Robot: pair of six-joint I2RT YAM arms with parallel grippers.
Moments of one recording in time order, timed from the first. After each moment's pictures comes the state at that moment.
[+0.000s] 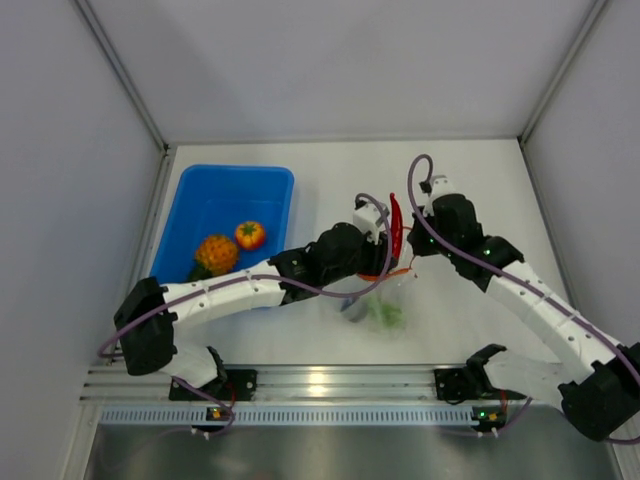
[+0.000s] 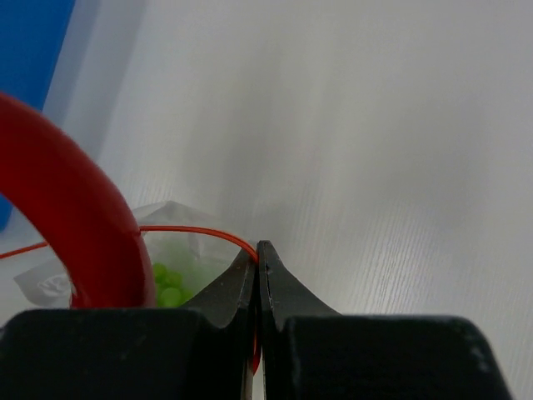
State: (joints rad) left arm -1.08 1.47 1.11 -0.03 -0.11 -0.45; right arm 0.52 1.08 0.93 -0.49 0.12 0.29
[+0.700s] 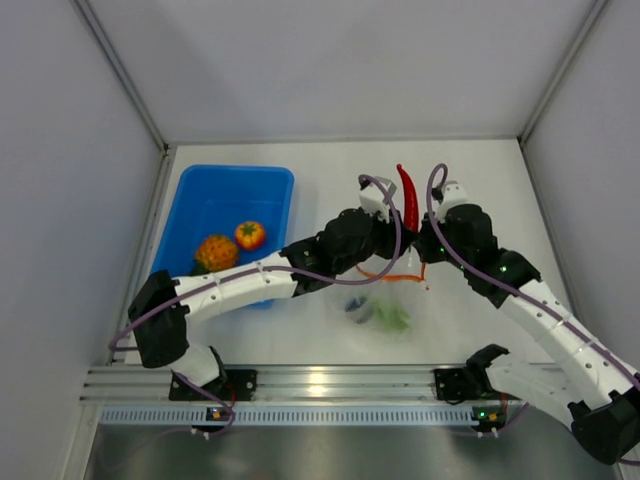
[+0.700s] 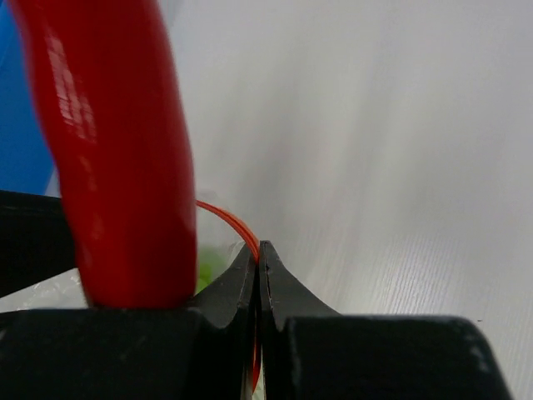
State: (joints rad) left arm -1.08 1.56 1.25 0.11 -0.19 -0.49; right arm 0.52 0.92 0.88 -0.50 0.08 0.29
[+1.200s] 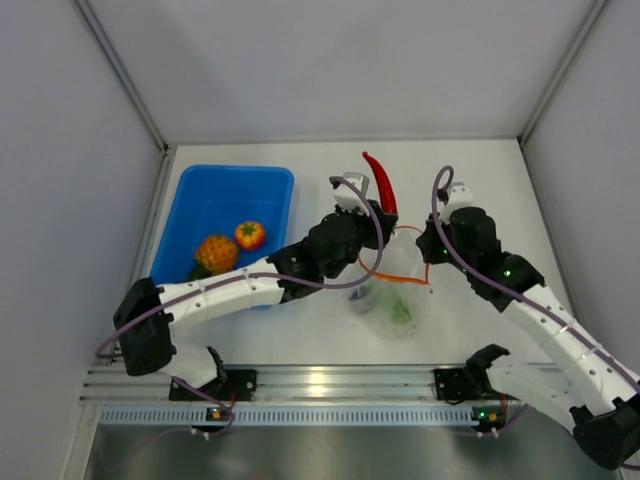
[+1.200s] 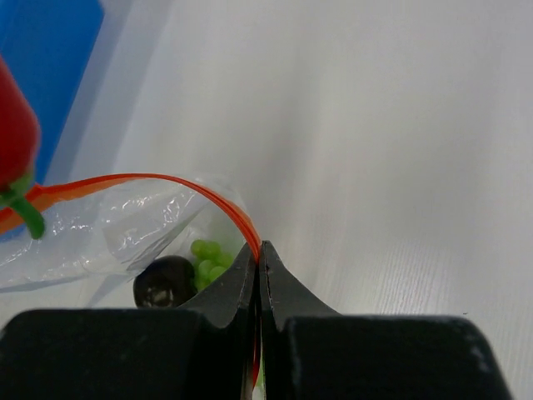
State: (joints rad) left arm -1.08 1.47 1.15 0.22 -0.44 -0.50; right arm 0.52 0.89 0.86 -0.50 0.12 0.31
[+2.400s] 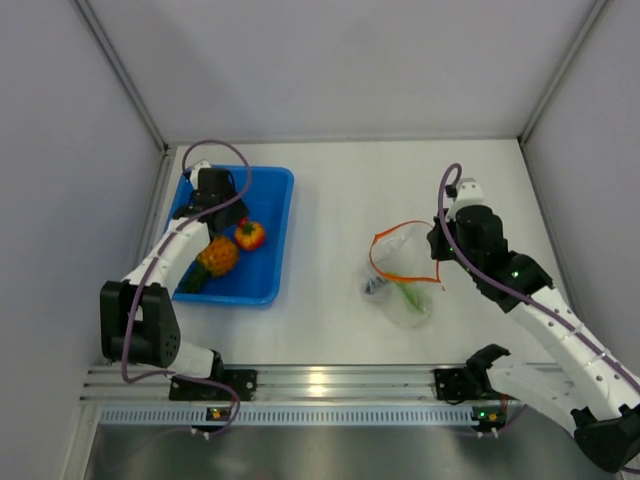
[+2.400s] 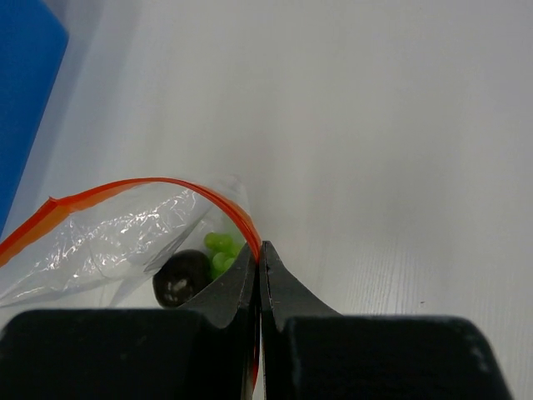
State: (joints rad) left arm -0.13 1.44 1.07 -0.38 -0.25 -0.60; right arm 0.52 0.87 0.91 -0.56 0.24 0.28
